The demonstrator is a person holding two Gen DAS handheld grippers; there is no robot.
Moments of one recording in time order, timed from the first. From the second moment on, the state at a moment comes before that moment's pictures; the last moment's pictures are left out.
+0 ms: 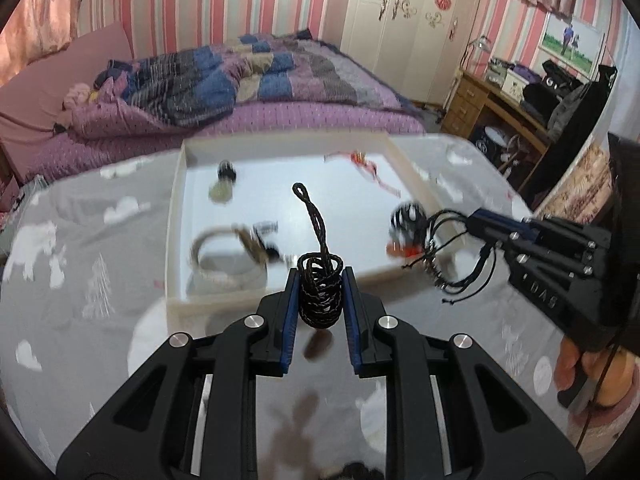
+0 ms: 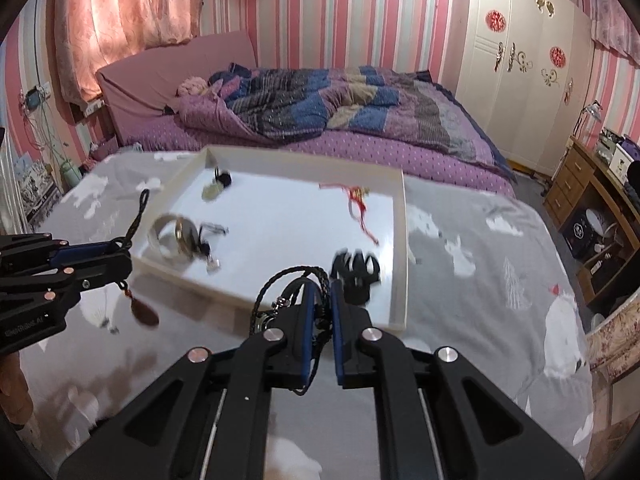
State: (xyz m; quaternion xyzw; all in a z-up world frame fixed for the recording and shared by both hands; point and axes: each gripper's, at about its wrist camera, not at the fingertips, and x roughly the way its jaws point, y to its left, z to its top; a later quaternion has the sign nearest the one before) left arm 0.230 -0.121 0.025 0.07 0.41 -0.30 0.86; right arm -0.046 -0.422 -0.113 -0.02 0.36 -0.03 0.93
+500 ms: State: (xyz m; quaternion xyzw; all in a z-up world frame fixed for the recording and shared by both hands) left arm 0.319 -0.175 -0.002 0.07 0.44 -0.28 0.85; right arm 0.042 -0.430 -0.123 0.02 0.35 -0.03 0.93
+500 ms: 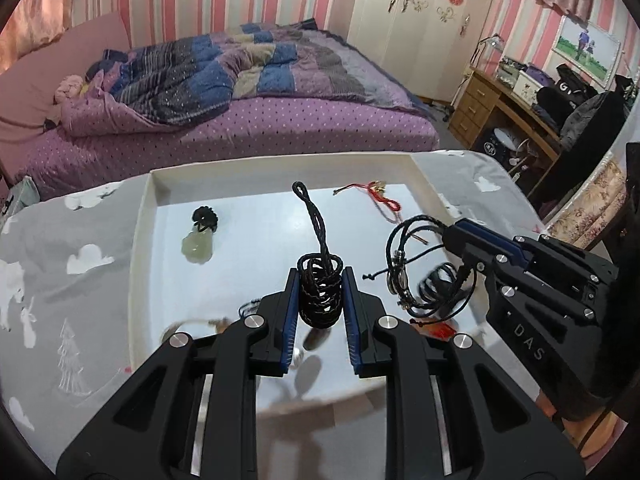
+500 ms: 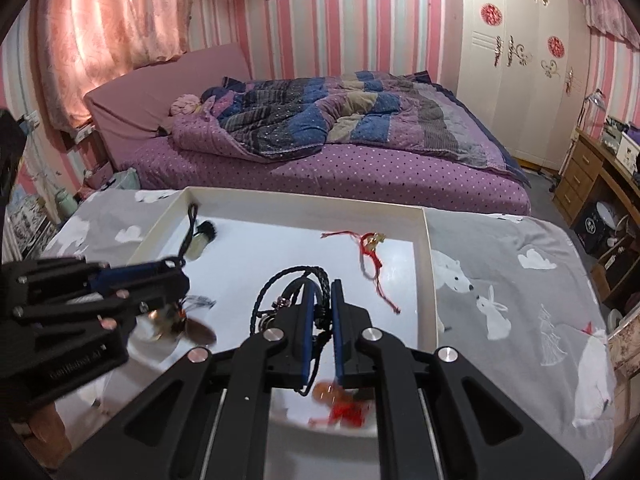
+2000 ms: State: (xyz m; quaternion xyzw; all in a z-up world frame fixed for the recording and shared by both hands) left arm 0.289 -0.148 0.025 0.09 0.39 -0.19 0.89; right arm 0.038 -0.440 -0.129 0.01 0.39 -0.07 0.92
